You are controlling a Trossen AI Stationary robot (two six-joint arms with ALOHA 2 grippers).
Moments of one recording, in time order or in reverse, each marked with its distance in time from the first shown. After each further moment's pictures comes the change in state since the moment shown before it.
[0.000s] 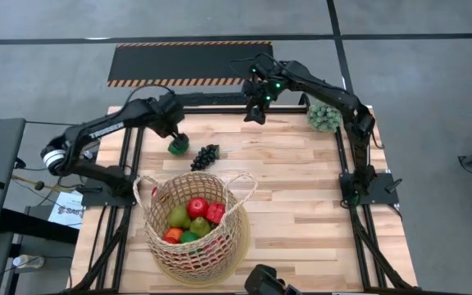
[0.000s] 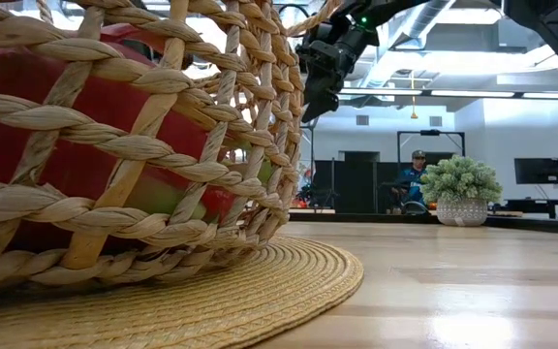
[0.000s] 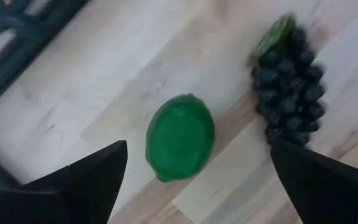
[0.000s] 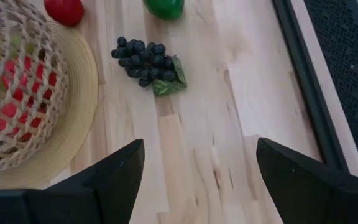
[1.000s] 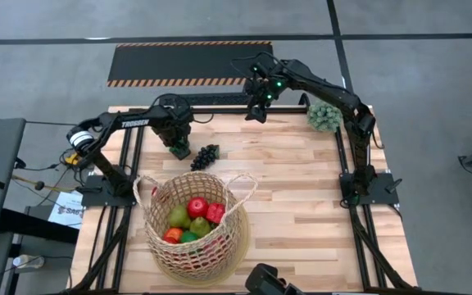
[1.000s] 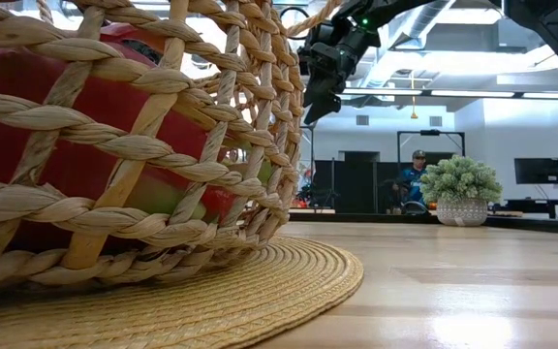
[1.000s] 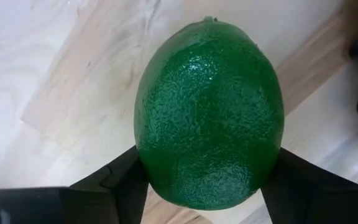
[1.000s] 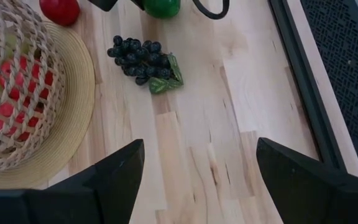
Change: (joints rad) left arm 0.025 0.303 -0.095 0.077 -0.001 0.111; right arm -0.016 0.000 0.000 -0.009 0.001 0.003
